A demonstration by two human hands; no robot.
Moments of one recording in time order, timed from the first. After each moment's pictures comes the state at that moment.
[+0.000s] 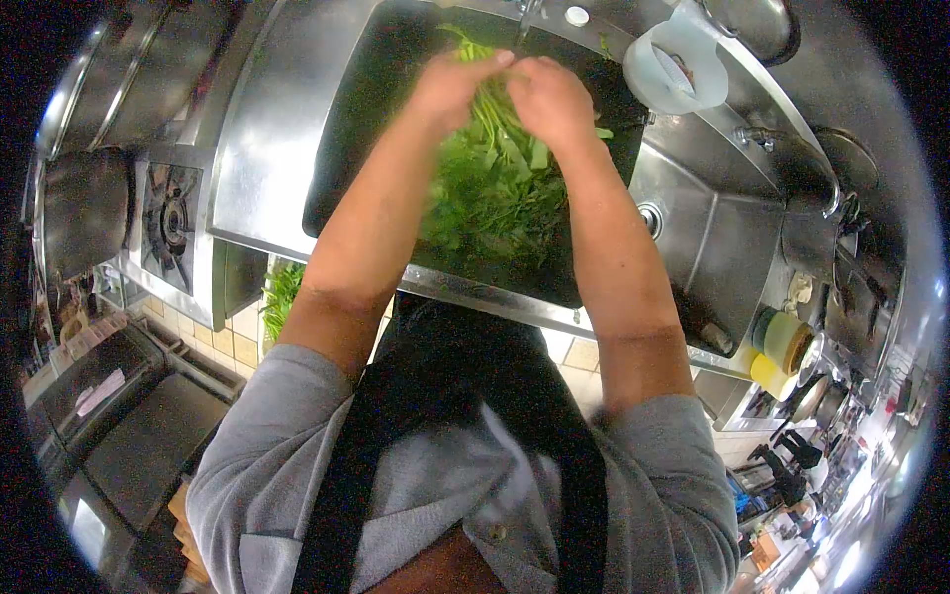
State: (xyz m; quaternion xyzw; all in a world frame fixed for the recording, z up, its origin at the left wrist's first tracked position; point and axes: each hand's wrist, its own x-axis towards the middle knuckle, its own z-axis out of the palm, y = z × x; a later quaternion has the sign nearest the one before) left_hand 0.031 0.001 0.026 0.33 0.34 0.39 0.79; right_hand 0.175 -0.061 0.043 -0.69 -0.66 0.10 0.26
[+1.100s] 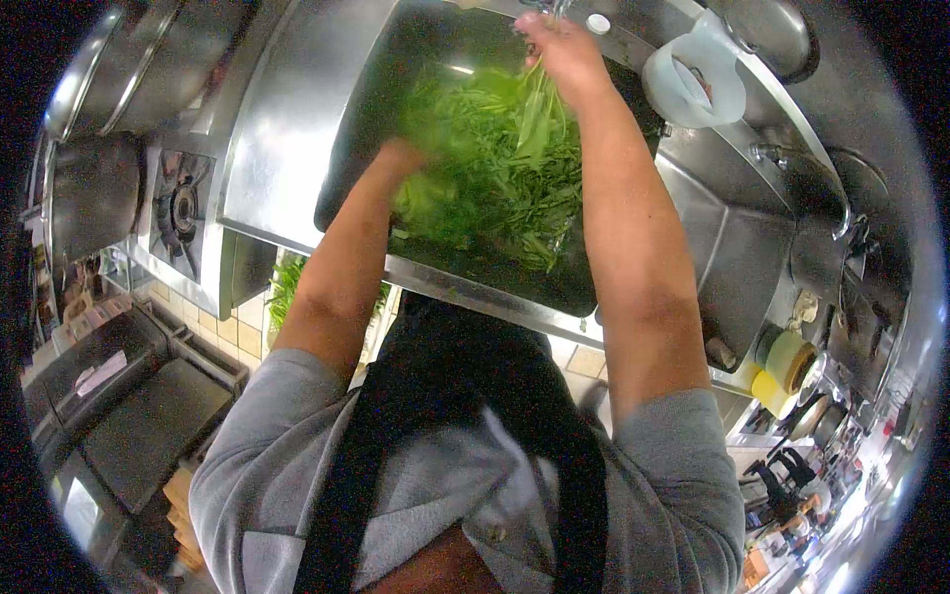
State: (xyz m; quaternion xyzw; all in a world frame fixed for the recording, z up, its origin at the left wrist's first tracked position) left_hand -0.110 0.007 -0.178 0.73 0.57 -0.07 0.37; right_hand 0.182 0.003 0.053 -0.61 -0.44 0.46 0.46
